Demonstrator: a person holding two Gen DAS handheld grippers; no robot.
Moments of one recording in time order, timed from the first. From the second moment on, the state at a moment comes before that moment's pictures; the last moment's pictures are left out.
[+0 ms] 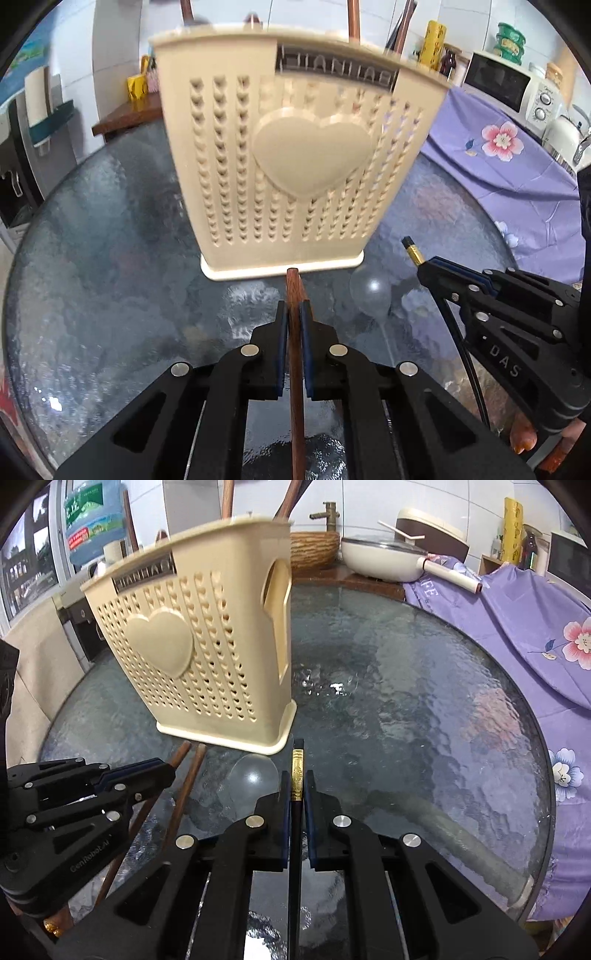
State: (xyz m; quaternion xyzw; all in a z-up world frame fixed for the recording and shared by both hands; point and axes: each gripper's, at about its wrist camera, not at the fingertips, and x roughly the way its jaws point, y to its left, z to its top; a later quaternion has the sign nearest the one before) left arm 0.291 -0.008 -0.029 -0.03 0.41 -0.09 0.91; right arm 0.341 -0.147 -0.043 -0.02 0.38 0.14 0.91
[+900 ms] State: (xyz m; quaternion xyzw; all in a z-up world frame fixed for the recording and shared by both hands) left arm 0.205 0.009 0.095 -0.04 0.26 -0.14 0.95; right arm 0.256 -0.186 0.086 0.05 0.25 0.26 0.93
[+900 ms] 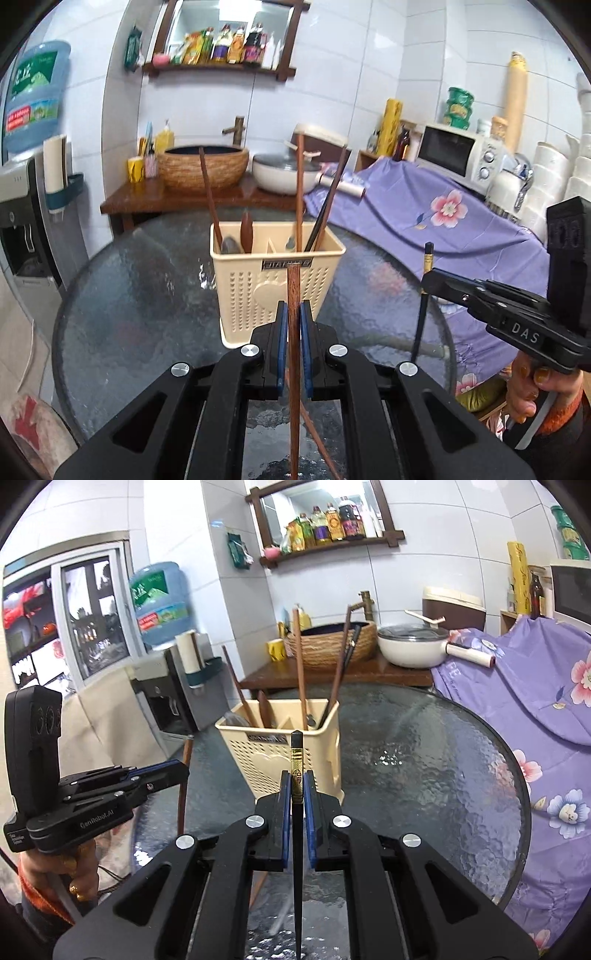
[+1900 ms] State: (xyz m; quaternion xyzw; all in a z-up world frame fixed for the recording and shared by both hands) left arm 0.220 0.011 0.181 -0.02 0.21 -0.19 0.96; right arm 0.260 -0.170 0.179 0.02 0.20 0.30 0.93
